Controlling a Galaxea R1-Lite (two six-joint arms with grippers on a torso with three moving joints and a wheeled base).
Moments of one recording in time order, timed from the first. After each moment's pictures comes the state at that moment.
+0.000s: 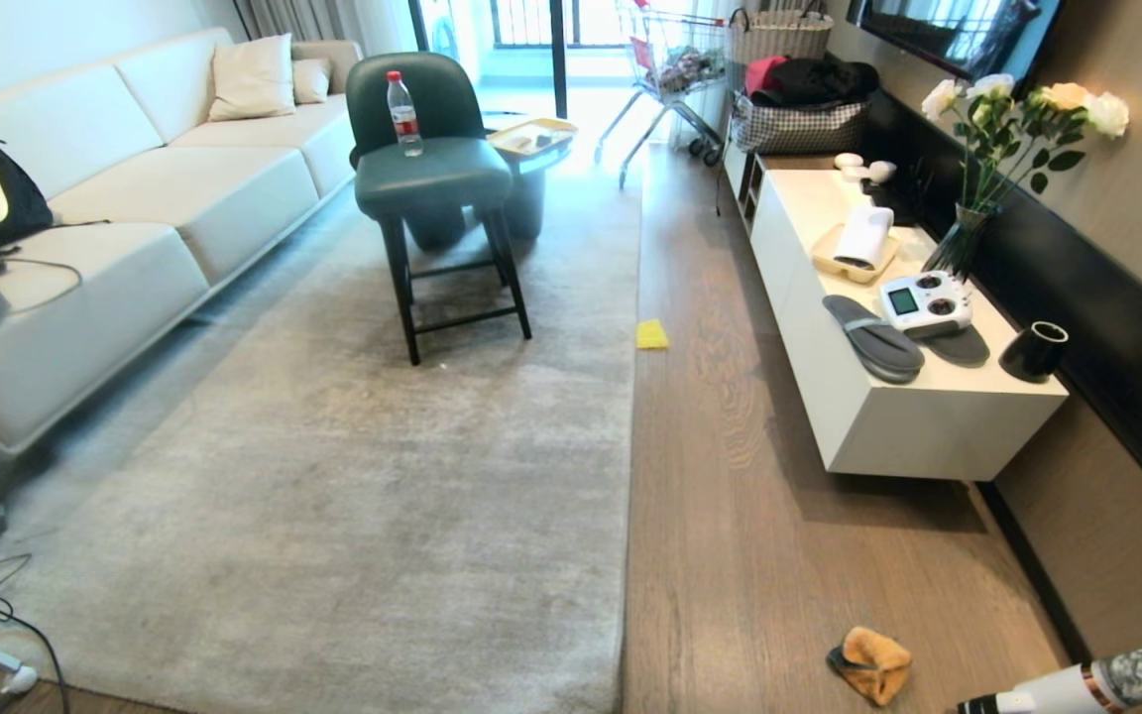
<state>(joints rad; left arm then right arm) 0.00 0.00 0.00 0.00 0.02 -0.02 0.00 0.00 0.00 -0.05 0.03 -0.05</state>
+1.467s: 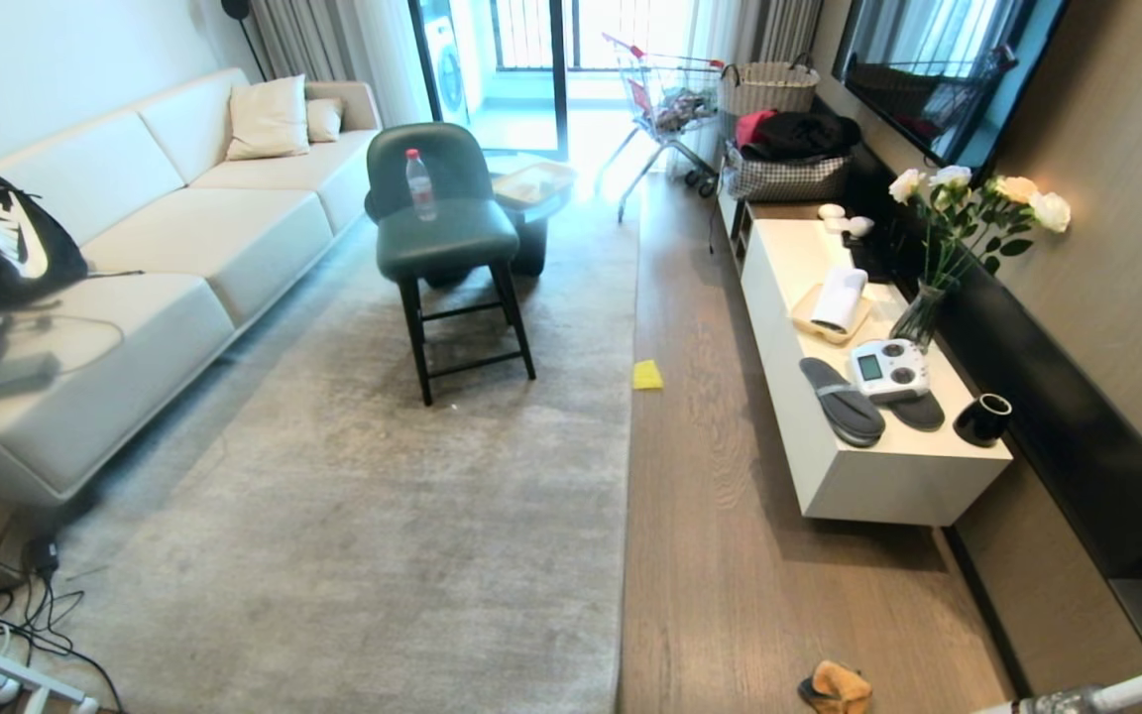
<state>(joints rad) 0.00 0.00 0.00 0.00 0.02 -0.02 0.00 0.00 0.00 -0.05 0.03 -0.05</state>
